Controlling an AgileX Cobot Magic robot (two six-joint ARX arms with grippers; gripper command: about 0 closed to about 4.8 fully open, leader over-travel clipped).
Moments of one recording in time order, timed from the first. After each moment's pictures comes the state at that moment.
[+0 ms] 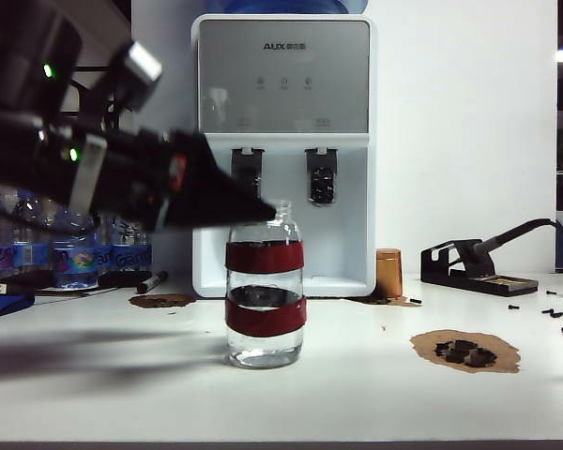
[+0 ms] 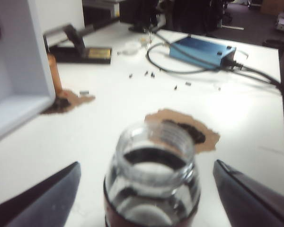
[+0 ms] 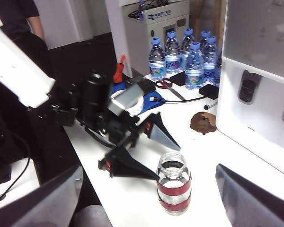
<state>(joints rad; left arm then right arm) -0.47 1.62 0.55 0.75 0.64 0.15 0.23 0.67 0.90 -0.60 -0.74 -0.19</state>
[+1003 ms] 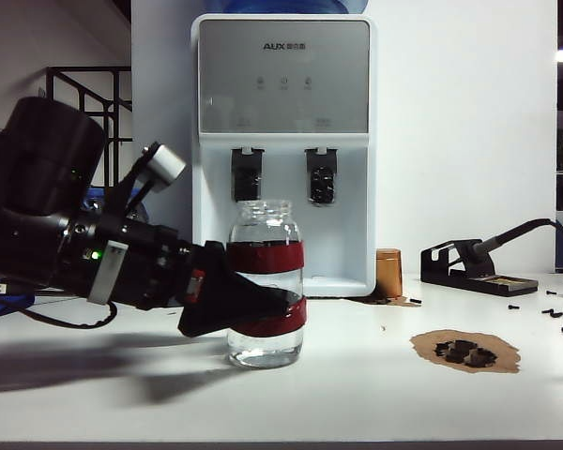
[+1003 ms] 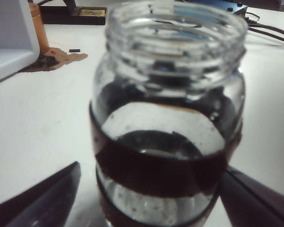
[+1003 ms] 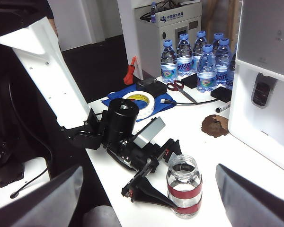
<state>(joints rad) -0.48 1.92 0.56 1.00 0.62 0.20 0.23 0.67 0.90 -0.60 -0.78 -0.19</state>
